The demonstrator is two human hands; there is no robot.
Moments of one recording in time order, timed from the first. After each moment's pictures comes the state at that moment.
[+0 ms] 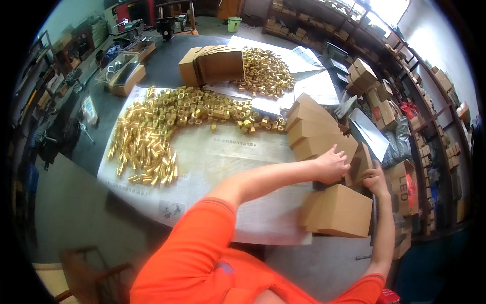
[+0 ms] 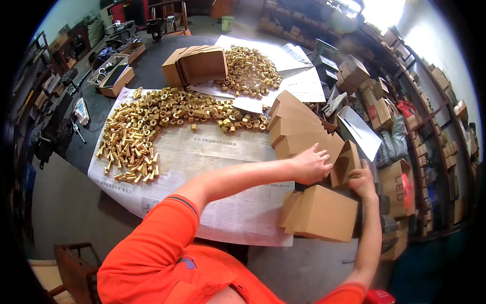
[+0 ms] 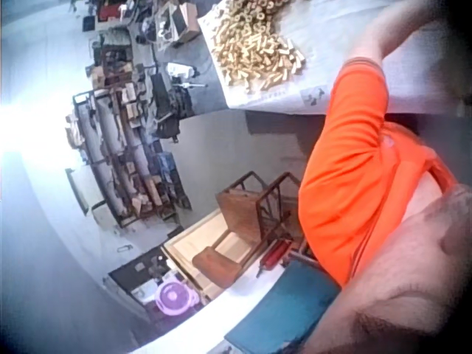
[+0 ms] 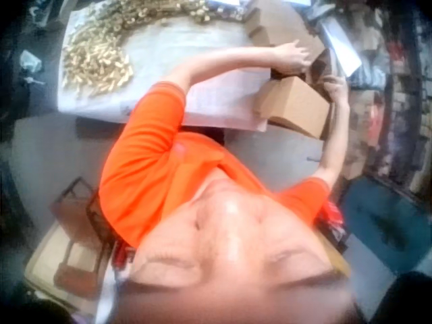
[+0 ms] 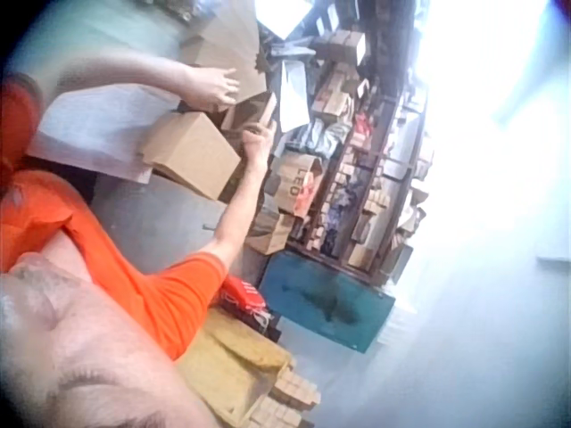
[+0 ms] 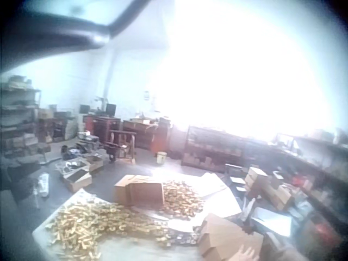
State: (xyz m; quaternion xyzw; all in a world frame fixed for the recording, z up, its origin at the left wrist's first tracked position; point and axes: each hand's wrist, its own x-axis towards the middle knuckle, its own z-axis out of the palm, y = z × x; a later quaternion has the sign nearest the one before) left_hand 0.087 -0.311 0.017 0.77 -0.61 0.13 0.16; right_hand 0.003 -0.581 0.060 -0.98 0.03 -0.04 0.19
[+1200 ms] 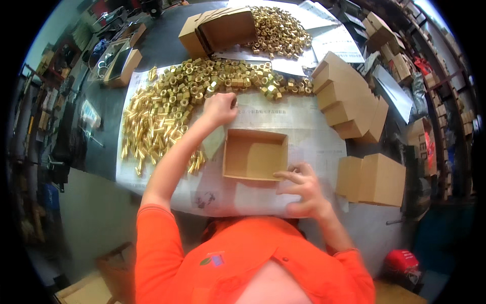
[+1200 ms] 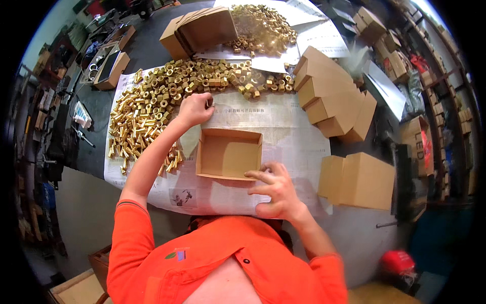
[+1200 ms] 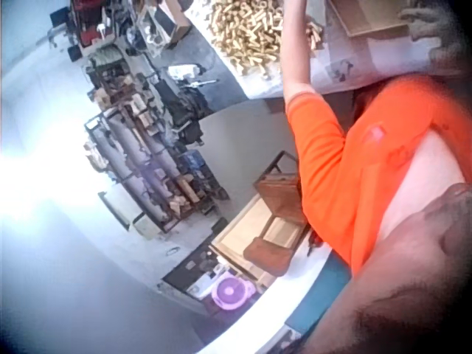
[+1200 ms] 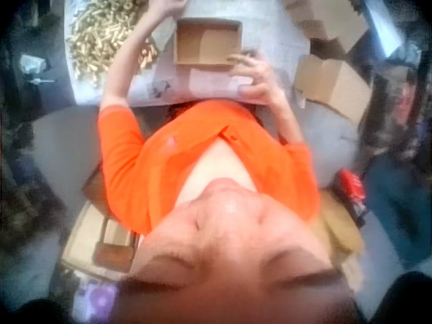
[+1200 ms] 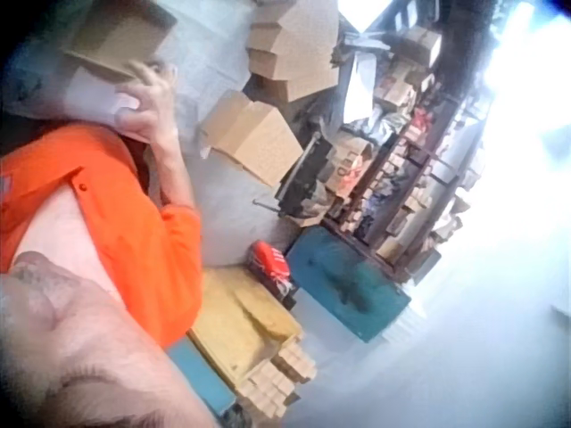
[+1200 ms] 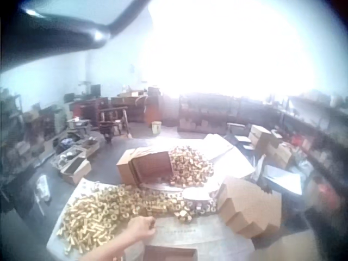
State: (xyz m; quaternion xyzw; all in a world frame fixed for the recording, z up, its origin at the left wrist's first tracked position) left_hand 0.162 0.031 -0.058 0.96 -0.19 0.01 0.22; right_hand -0.058 -0.219 0.006 -0.88 -0.31 -0.06 0.35
